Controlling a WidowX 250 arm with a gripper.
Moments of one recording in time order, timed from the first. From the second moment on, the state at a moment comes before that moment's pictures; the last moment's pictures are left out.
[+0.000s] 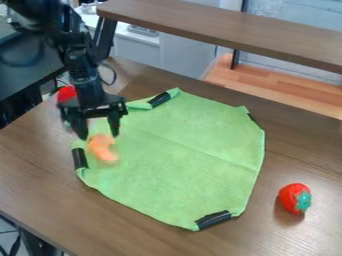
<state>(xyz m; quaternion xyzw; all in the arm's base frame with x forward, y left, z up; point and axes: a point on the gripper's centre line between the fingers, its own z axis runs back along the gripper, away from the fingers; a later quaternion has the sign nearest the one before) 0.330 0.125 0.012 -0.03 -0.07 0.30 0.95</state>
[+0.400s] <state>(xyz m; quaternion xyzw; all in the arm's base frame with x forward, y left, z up) 0.347 0.123 0.036 -0.06 -0.05 0.34 0.94</state>
